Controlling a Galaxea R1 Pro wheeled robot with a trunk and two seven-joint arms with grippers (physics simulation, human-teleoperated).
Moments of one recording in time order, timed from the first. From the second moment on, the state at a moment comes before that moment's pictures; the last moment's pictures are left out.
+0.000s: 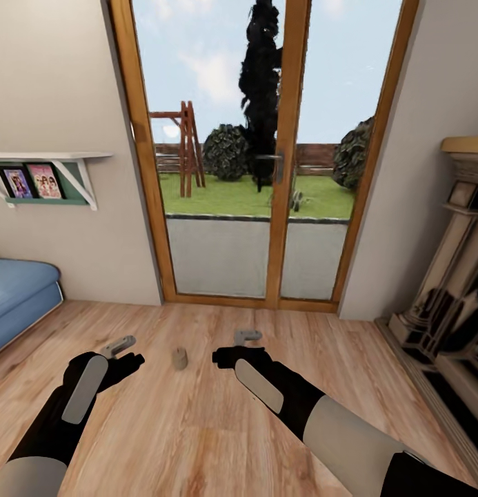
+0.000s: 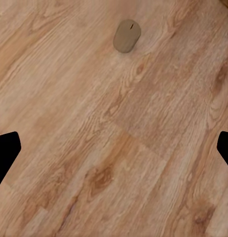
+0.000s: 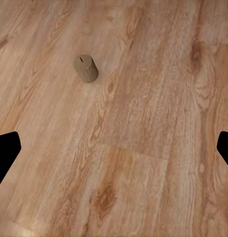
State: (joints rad) left arm -0.51 0.13 0.06 -1.19 0.80 0.82 0.60; right arm -0.82 0.15 0.88 -0.82 -1.00 0.44 -0.55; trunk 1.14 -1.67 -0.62
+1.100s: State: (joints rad) left arm -0.51 0.14 0.06 -1.12 0.79 0.82 0.60; right arm -0.81 -0.10 0.87 -1.40 -1.13 0.50 -0.53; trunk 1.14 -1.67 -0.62
